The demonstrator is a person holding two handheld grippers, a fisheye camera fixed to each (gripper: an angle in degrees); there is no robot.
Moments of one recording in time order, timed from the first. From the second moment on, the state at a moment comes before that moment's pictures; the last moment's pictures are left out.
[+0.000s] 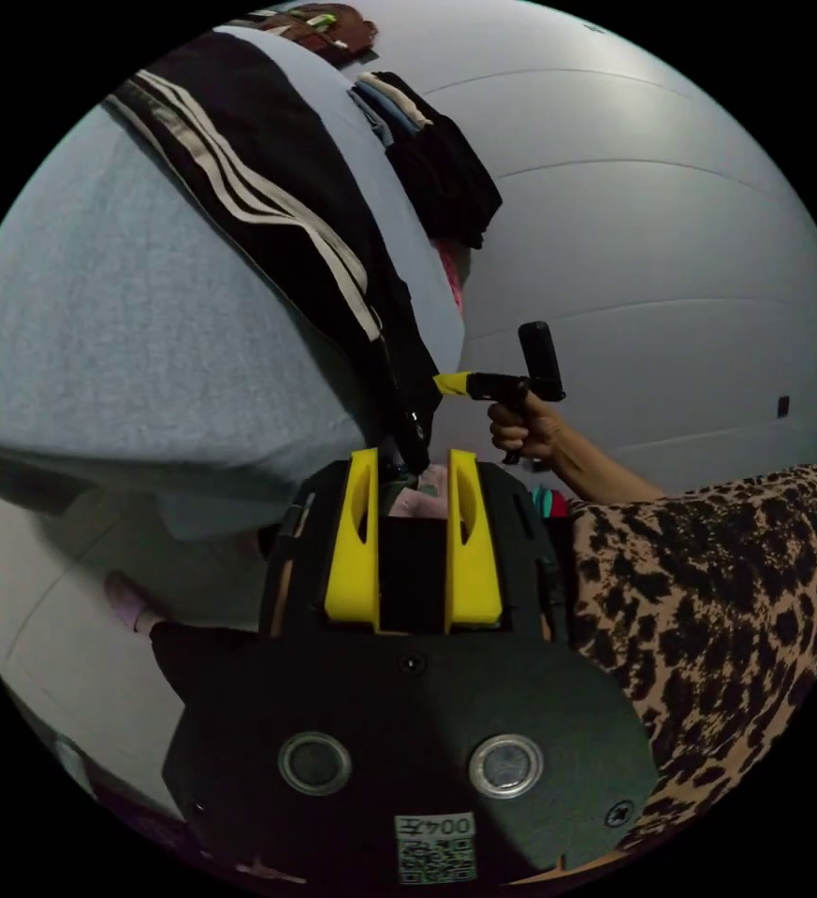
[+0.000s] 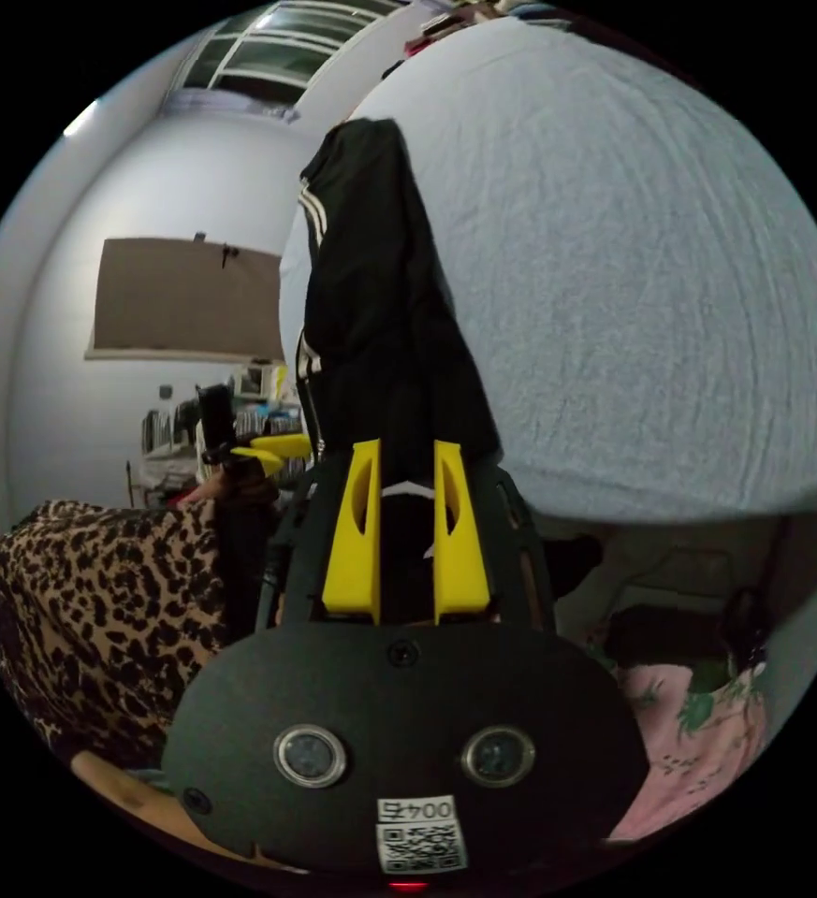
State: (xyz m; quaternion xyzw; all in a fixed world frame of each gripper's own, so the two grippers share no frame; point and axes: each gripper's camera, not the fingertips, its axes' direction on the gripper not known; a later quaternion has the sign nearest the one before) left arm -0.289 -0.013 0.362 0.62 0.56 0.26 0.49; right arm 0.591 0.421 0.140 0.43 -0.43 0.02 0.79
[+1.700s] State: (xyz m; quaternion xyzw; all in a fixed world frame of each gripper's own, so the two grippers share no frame) left arm -0.123 -0.110 0.386 0.59 0.69 0.06 0.42; right arm 0.723 0.347 0.038 0.35 -0.45 -0.16 0.81
